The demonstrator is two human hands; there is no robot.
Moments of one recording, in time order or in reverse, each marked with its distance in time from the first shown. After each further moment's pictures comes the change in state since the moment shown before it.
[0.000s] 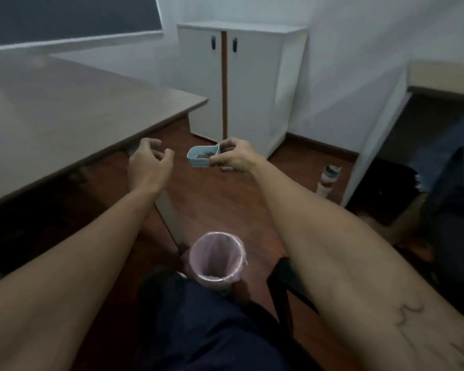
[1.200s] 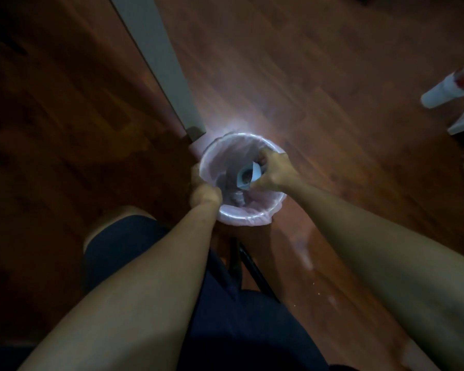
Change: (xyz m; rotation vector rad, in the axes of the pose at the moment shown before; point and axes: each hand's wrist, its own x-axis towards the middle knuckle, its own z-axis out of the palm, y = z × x) left_hand -0.119 -0.291 0.268 0.071 -0.361 -1.046; right_hand 0.134 0.391 0.055 -0.823 -0.373 0.227
